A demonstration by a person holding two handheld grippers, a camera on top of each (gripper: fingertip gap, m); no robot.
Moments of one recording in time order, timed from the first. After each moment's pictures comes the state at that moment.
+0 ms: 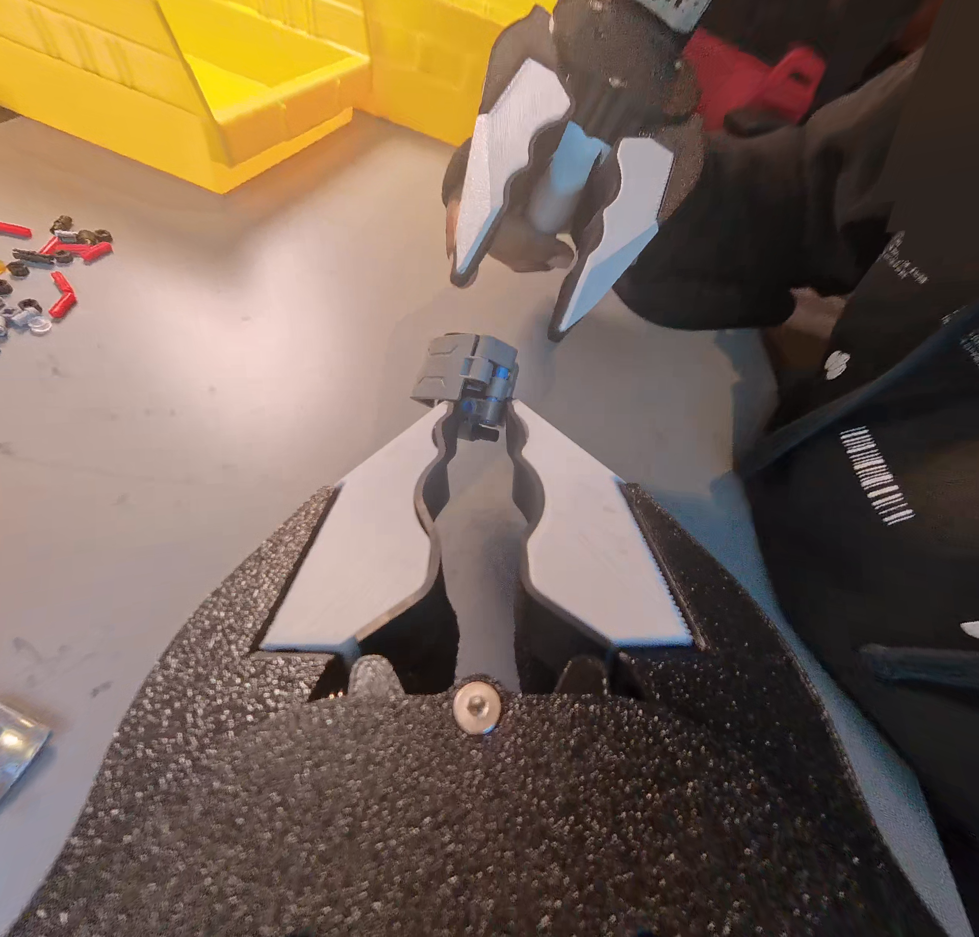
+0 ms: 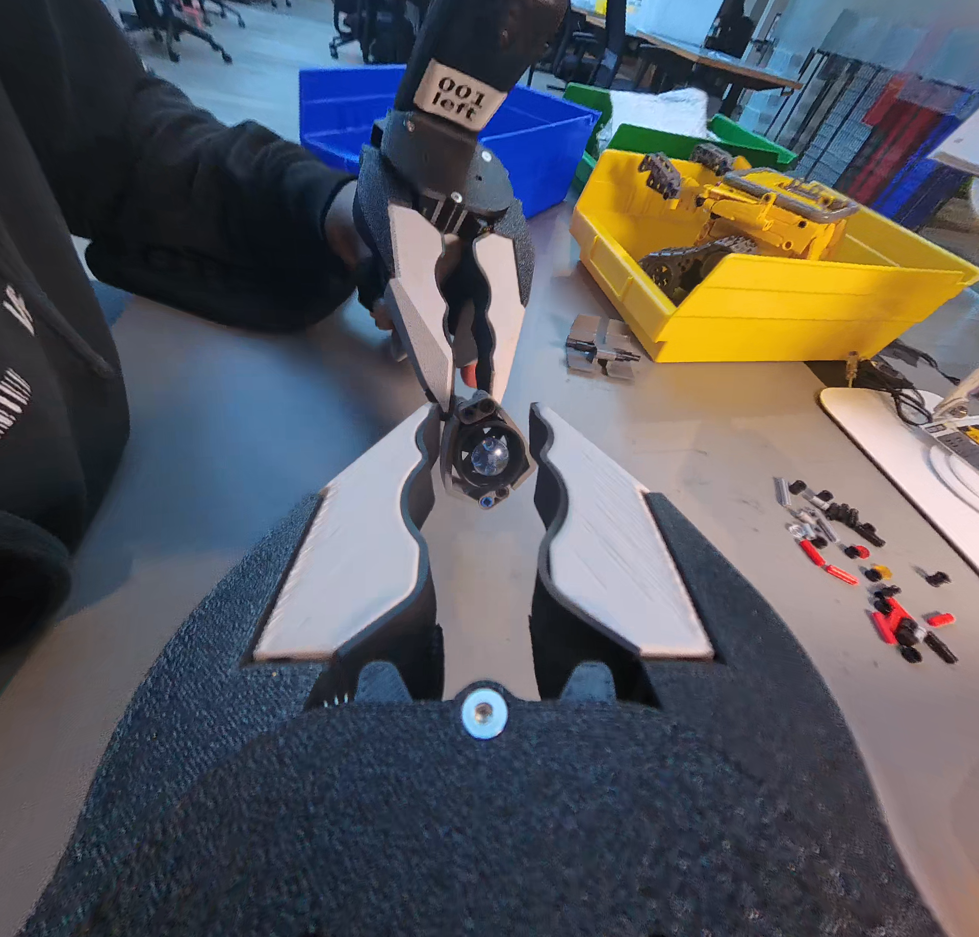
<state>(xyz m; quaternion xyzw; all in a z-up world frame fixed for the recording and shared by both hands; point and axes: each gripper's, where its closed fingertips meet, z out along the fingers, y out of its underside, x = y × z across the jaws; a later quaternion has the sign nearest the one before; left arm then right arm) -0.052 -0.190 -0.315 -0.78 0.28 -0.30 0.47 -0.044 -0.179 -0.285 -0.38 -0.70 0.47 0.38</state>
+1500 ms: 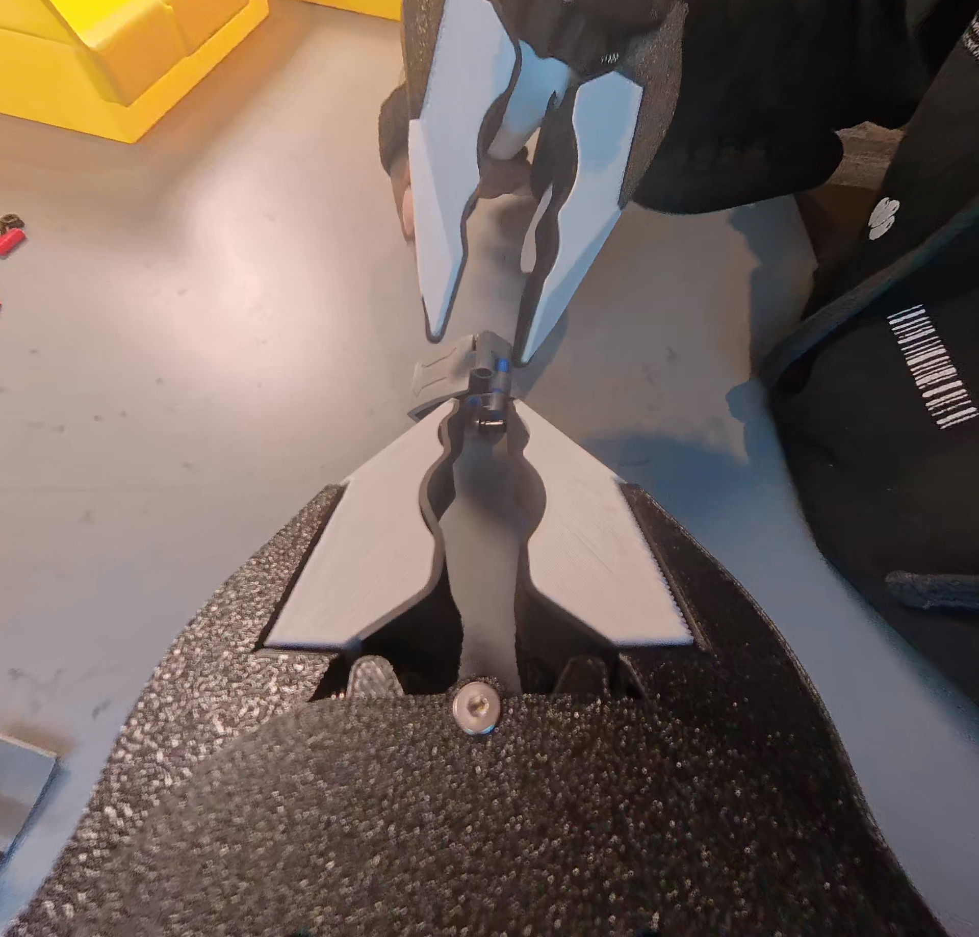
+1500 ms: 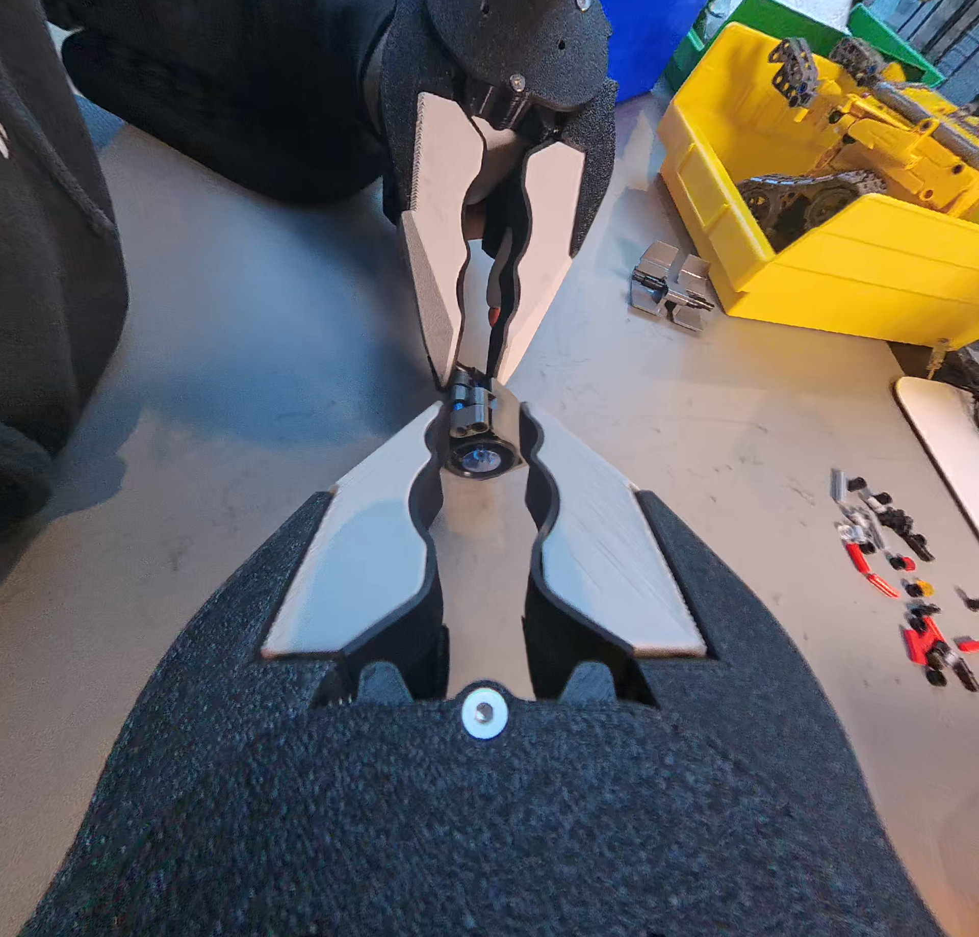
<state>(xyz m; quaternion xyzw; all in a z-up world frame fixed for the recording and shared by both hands) -0.041 -0.203 -0.342 -0.79 0.37 -0.25 0.42 -0.041 -0.194 -0.329 -0.34 -0.78 0.39 0.34</state>
